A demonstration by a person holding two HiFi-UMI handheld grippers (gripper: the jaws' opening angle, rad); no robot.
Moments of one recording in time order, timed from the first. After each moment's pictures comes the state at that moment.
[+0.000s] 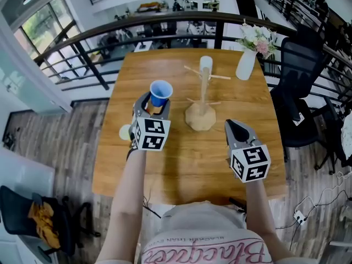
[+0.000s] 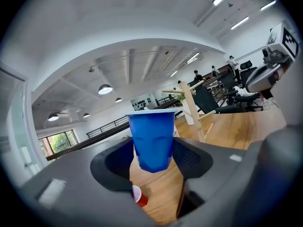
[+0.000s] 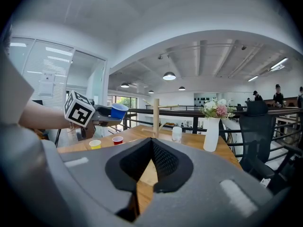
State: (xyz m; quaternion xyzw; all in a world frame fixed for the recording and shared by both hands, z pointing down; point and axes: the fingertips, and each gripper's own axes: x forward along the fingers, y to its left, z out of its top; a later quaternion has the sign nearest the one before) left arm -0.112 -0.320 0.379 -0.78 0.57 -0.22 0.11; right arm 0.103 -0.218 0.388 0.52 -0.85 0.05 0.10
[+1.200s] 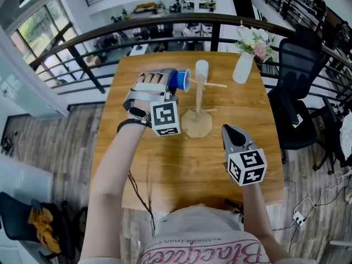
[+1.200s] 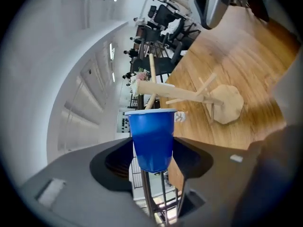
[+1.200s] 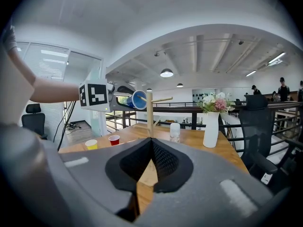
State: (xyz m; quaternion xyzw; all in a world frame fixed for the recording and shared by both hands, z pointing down) left arm -0.024 -0.385 0.343 -0.59 0.34 -0.52 0.51; right arm 0.113 -0.240 0.403 0.52 -0.84 0.07 0.10
